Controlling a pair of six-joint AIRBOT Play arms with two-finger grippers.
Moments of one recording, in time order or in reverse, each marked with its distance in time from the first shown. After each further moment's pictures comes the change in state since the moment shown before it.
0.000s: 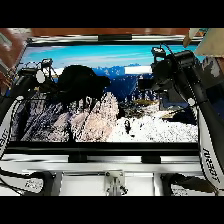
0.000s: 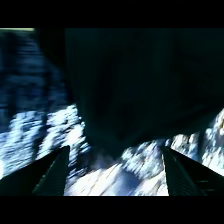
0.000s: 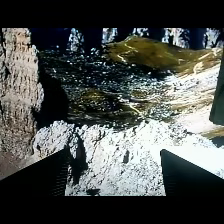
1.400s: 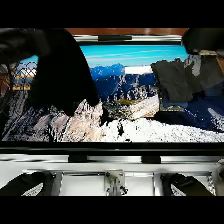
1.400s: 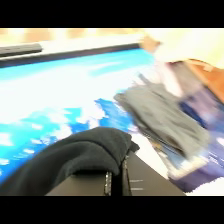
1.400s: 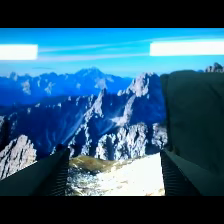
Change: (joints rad) left arm -0.308 0.579 0.146 -0.483 0.124 0.260; right arm 0.000 0.418 0.282 -0.132 -0.021 -0.042
